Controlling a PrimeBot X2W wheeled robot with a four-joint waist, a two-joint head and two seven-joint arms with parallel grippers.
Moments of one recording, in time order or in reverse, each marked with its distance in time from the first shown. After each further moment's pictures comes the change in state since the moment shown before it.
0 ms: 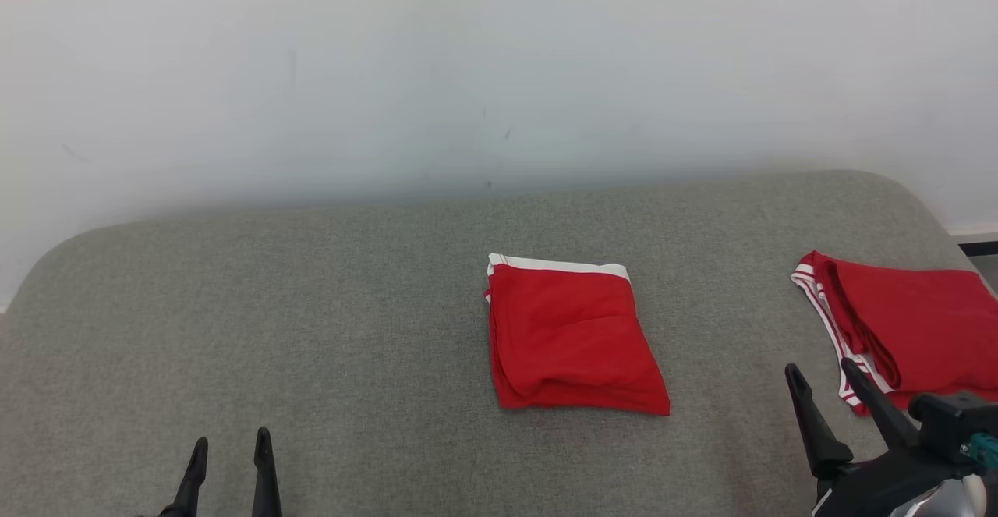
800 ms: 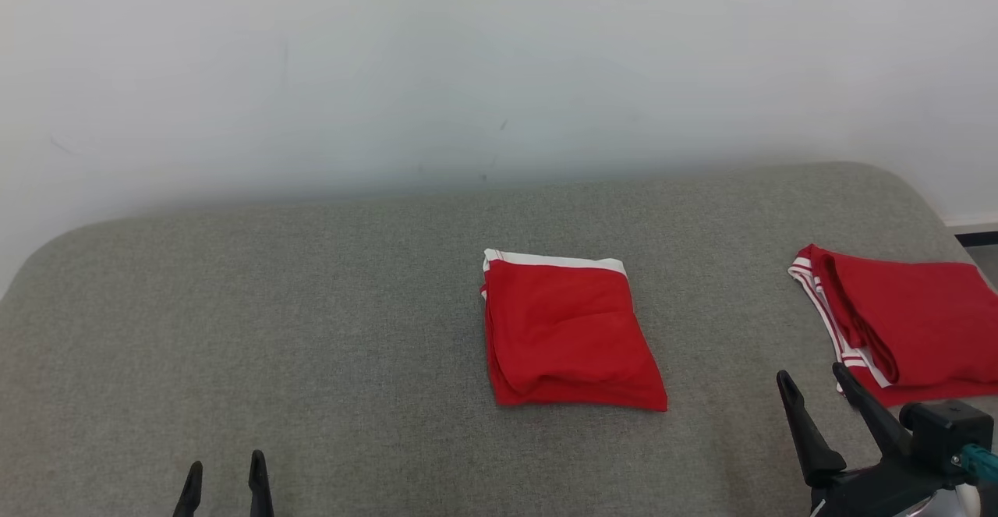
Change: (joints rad) left arm 0.047 -0.002 0.011 -0.009 0.001 0.009 0.000; right arm 0.015 -0.014 0.034 -0.003 -0.016 0.000 -0.042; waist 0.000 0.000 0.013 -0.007
